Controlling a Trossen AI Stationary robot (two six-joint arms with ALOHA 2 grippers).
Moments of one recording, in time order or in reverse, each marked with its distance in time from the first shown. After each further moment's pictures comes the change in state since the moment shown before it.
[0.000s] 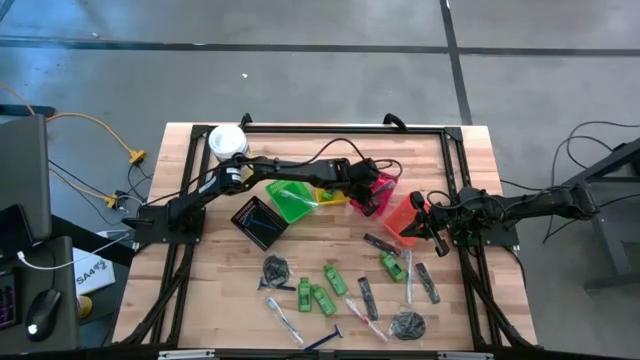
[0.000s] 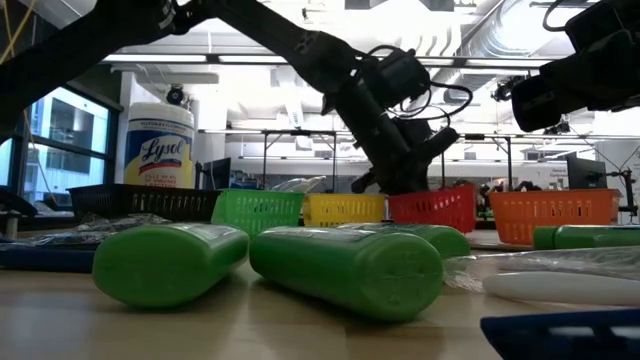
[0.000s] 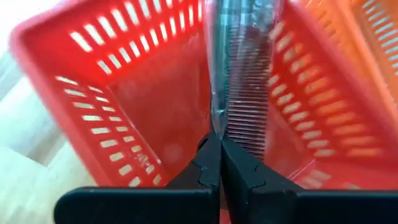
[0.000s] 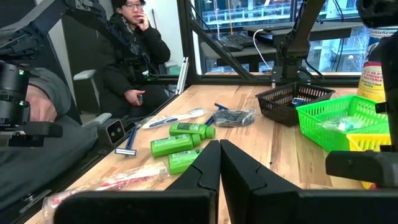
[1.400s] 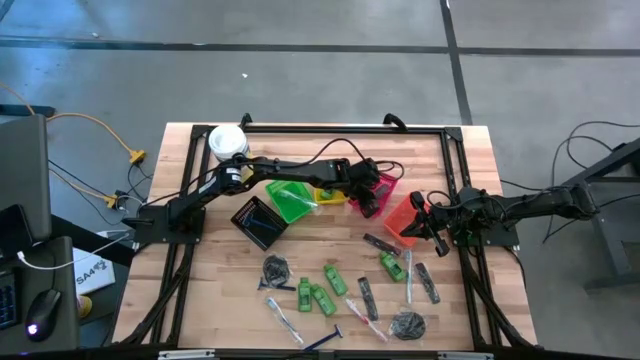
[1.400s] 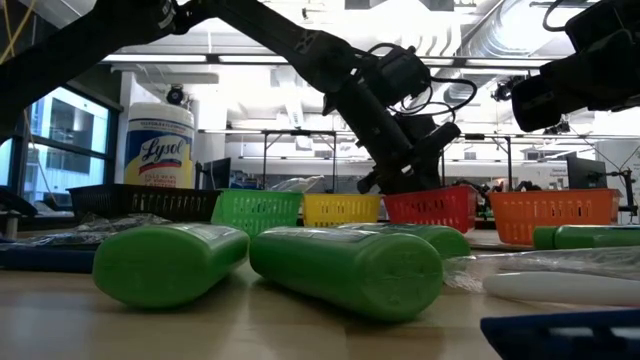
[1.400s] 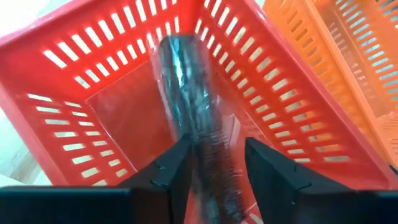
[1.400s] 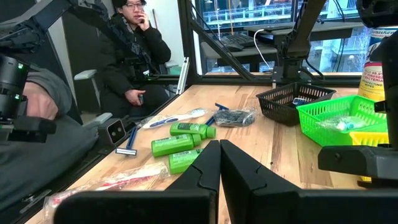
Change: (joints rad) left arm 0.000 0.000 0.000 0.019 0.048 0.064; right arm 0.000 0.000 0.000 0.000 -0.003 0.000
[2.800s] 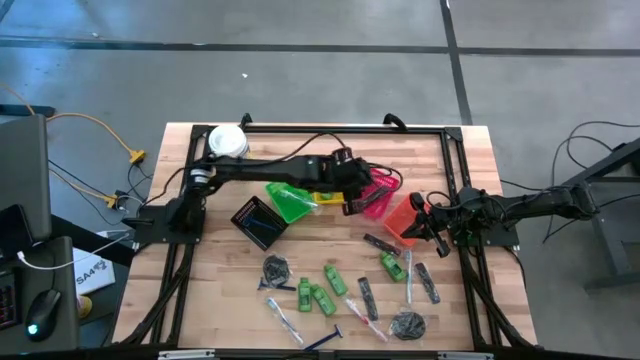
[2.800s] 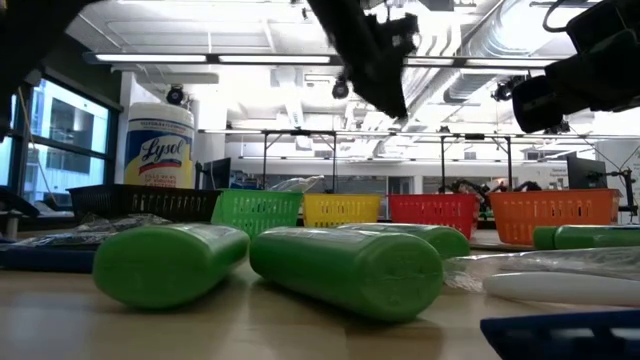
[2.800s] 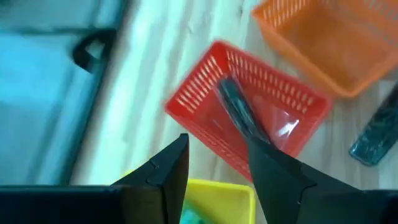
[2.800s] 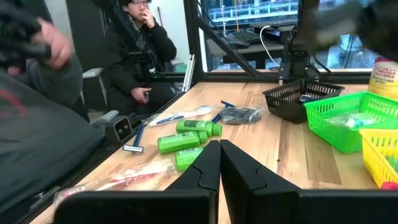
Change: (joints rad) left arm -0.117 -0.304 0.003 -0.309 -0.403 0.403; right arm 0.000 0.000 0.000 -0.010 -0.025 0.008
